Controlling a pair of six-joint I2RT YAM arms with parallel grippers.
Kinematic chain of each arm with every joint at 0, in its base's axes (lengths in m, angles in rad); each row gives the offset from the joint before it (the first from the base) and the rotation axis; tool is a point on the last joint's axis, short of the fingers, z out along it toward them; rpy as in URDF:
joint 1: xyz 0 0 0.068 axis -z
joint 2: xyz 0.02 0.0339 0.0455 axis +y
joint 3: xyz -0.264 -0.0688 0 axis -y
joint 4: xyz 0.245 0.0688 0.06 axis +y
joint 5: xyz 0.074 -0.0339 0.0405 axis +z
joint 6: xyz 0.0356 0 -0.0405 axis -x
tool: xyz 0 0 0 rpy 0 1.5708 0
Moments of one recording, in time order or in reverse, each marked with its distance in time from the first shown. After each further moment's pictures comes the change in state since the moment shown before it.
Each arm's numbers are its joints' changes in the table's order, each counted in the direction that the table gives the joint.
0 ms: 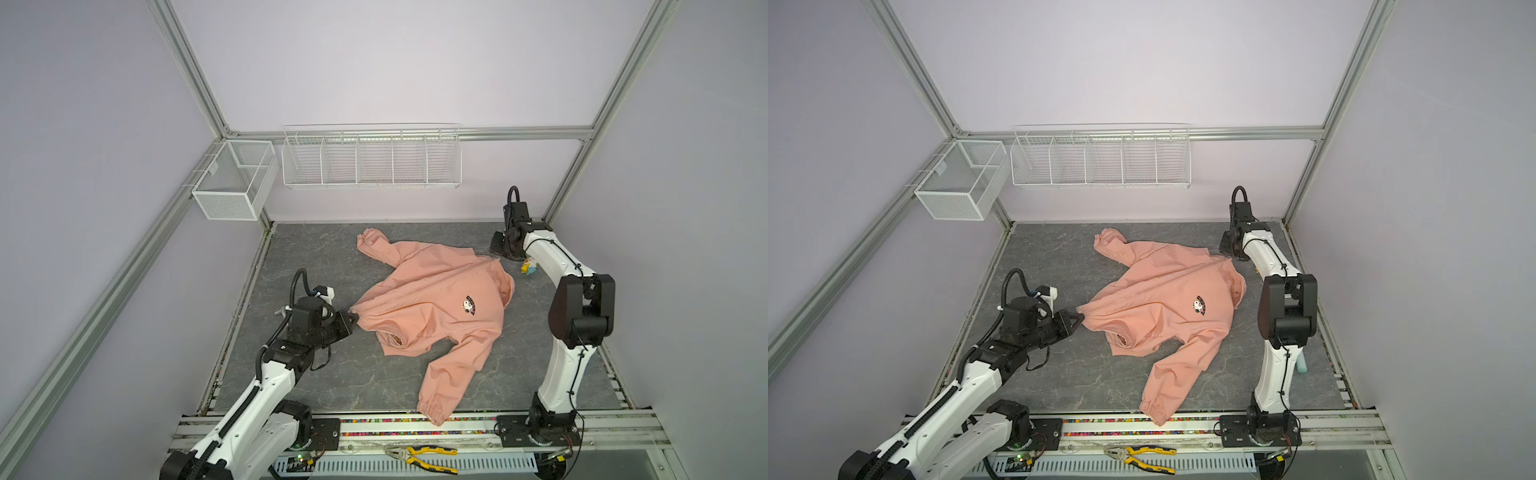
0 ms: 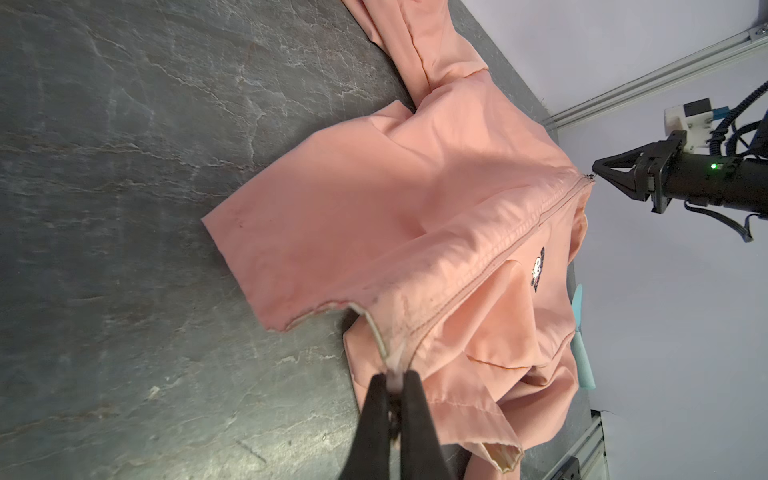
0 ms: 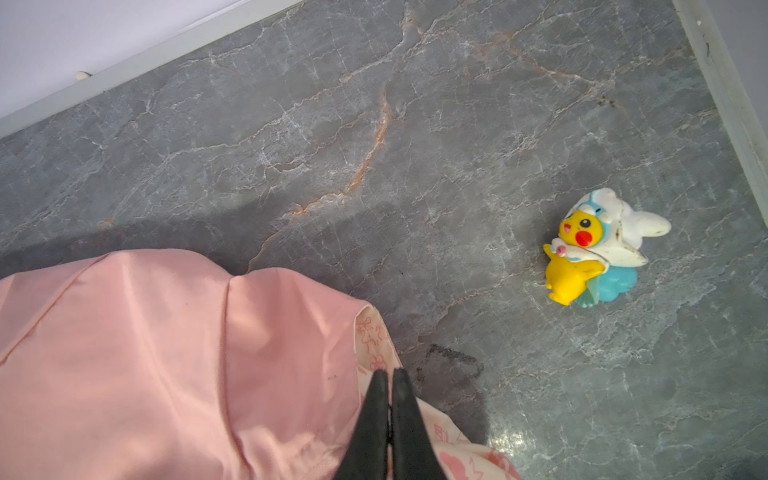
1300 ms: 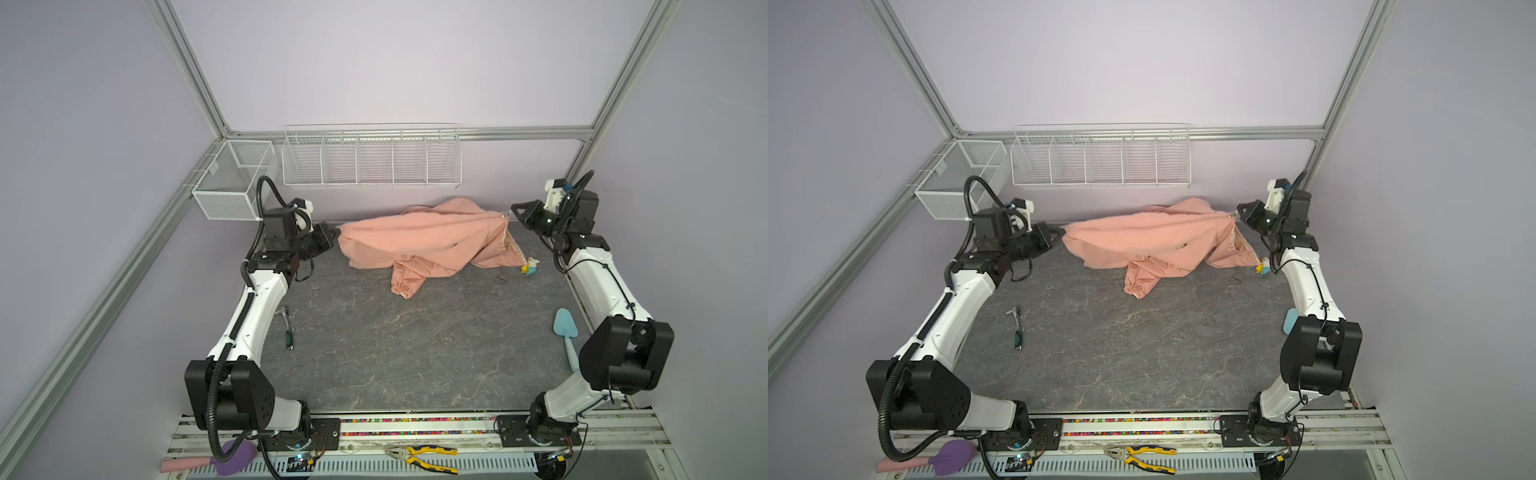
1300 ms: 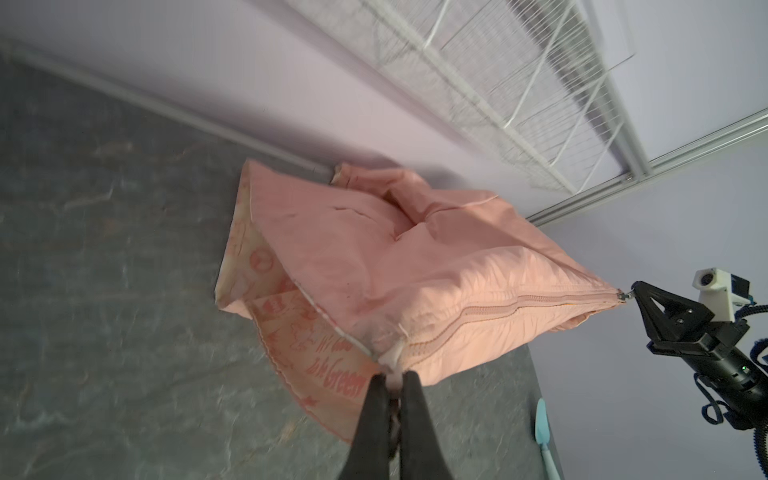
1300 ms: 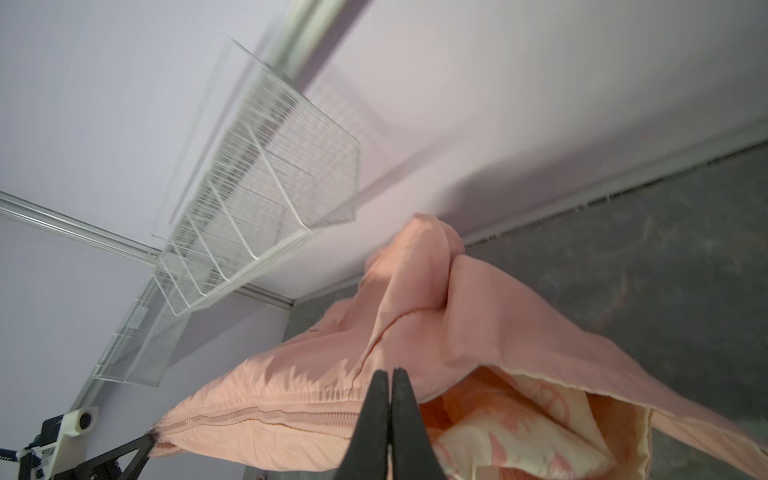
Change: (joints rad) left arm -0.246 0.527 0.717 0.105 -0.162 -0.174; right arm 0.188 -0.373 -0.342 -0.561 0.682 -0.236
